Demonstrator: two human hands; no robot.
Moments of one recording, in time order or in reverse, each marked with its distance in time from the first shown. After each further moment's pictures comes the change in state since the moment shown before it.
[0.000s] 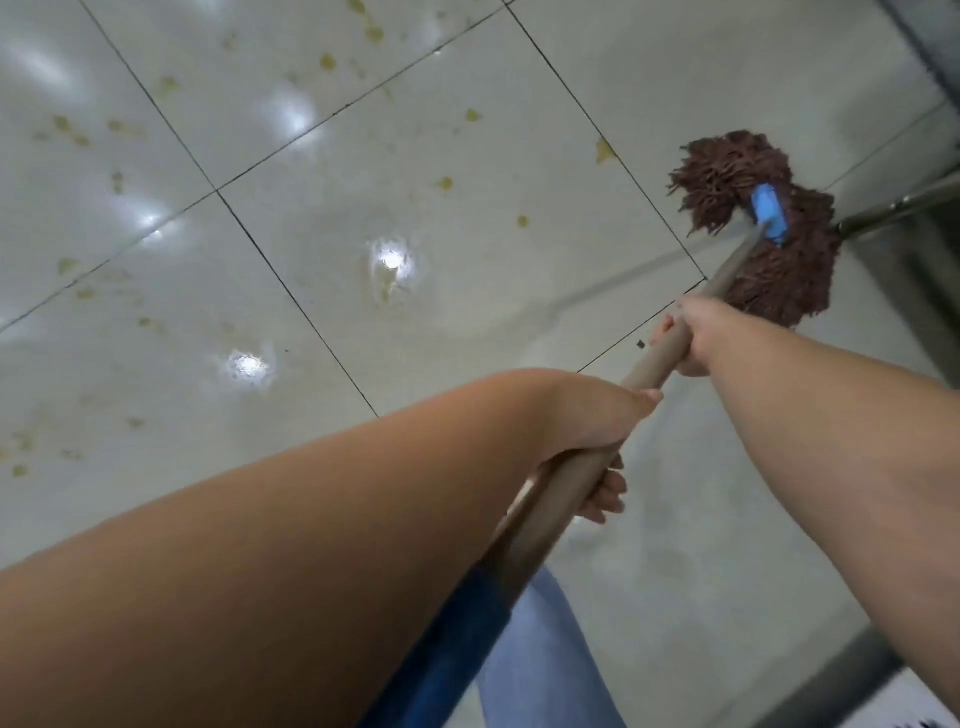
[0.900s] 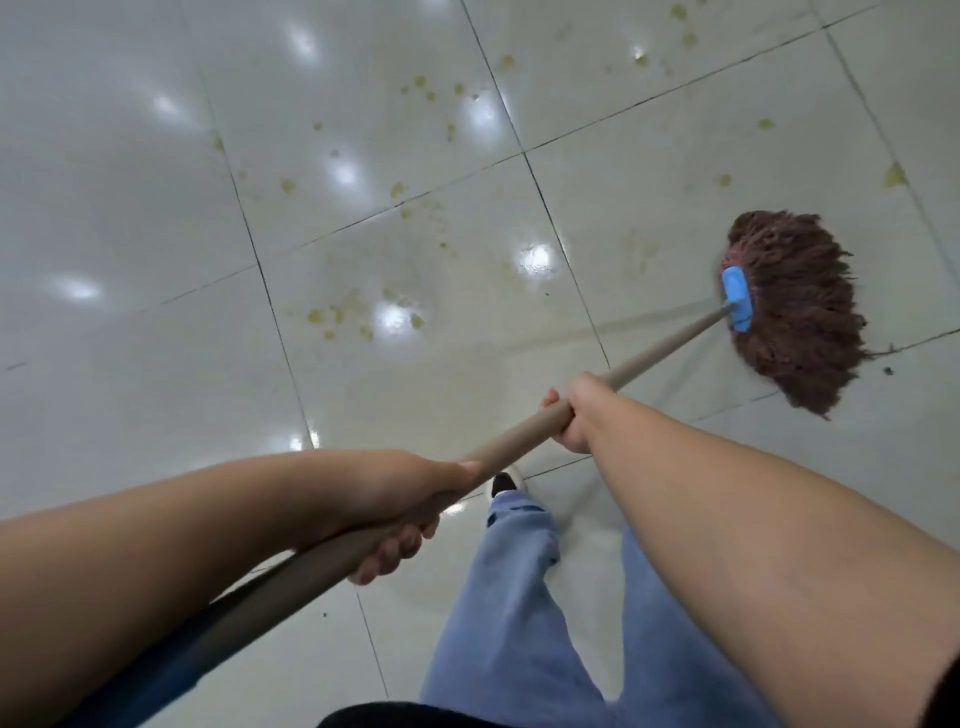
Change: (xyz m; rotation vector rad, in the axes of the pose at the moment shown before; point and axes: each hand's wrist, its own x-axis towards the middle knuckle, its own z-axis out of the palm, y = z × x) left_hand -0.257 -0.458 -0.166 -0.230 0.164 -0.336; right_hand -0.269 0.402 0.295 -0.182 -0.292 0.199
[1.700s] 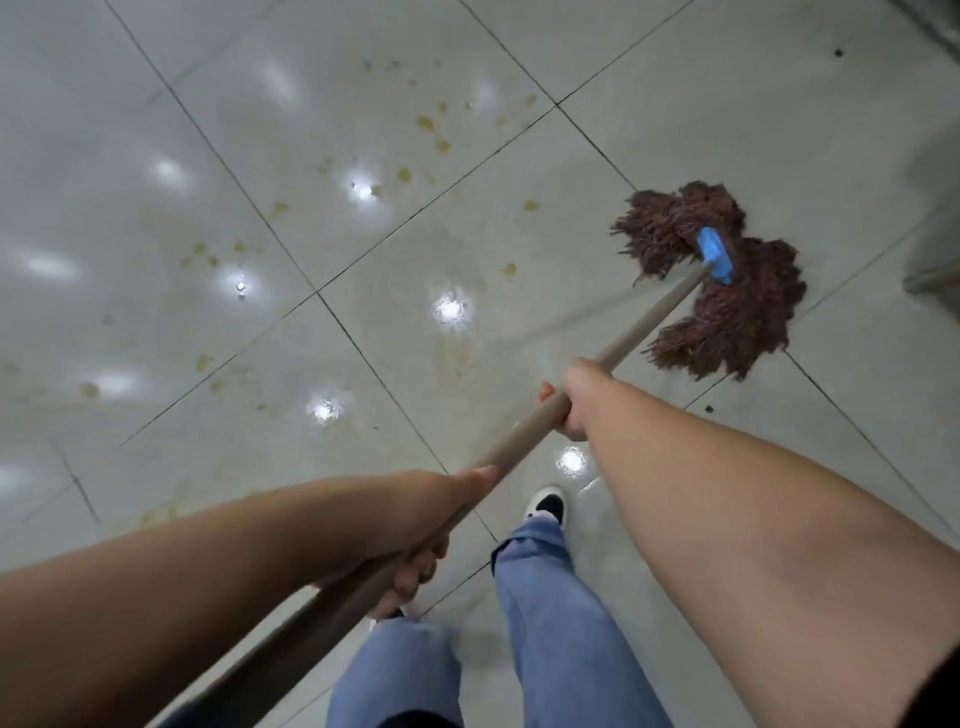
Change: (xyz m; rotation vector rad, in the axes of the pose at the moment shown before) left_hand -0.041 0.422 0.130 0.242 0.109 0.046; right_hand 0.023 -0.374 -0.219 0.163 0.067 -0.133
